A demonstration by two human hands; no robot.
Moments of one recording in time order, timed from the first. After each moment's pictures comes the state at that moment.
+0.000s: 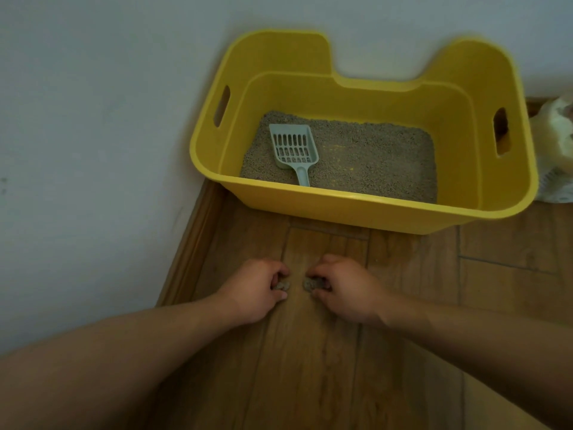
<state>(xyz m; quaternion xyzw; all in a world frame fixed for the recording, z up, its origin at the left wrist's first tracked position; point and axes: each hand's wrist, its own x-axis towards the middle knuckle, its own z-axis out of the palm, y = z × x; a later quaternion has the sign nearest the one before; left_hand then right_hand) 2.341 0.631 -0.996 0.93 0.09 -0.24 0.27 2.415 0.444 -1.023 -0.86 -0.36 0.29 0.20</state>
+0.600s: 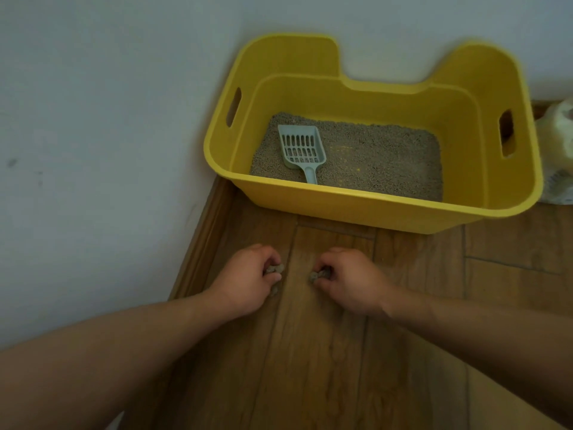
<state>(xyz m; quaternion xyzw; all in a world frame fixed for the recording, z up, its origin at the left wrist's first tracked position) 2.333 0.648 -0.986 0.93 0.15 -0.17 0.28 2.414 0.450 -1.003 -0.88 -0.32 0.27 0.24</state>
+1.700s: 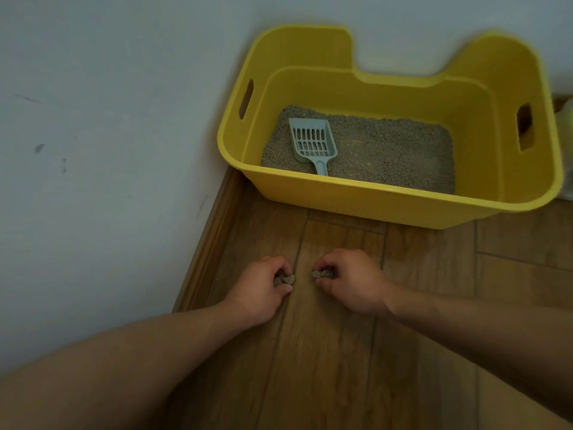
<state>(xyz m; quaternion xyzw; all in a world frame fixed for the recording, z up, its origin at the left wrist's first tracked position) 2.308 0.639 -0.998 0.91 0.17 -0.19 0.33 2.401 0.463 -0.997 -0.87 -0.29 0.32 0.24</state>
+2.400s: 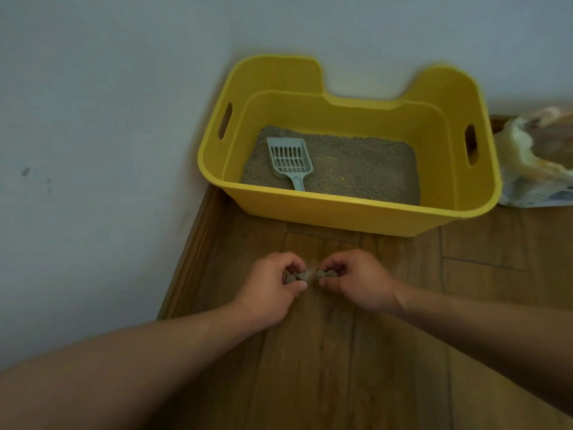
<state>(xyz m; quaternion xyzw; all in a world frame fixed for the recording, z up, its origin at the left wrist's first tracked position) 2.332 0.599 -0.964 0.88 0.16 -0.14 0.42 2.417 0.428 -0.980 -0.86 -0.17 0.35 0.33</state>
